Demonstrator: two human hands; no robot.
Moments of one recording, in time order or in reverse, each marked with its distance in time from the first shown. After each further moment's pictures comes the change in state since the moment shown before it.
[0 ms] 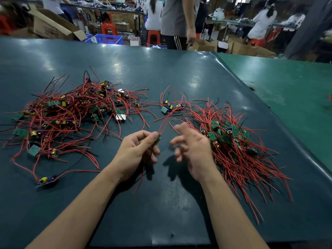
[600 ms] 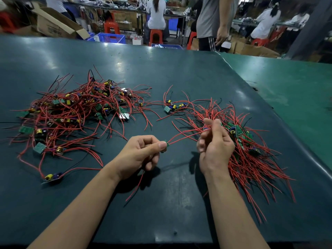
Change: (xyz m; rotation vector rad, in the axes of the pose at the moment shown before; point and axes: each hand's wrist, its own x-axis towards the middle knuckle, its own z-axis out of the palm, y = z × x) left_hand -0.004 0.007 -0.010 0.086 -0.197 -0.045; right_hand 0.007 -0.008 -0.014 0.228 0.326 -0.283
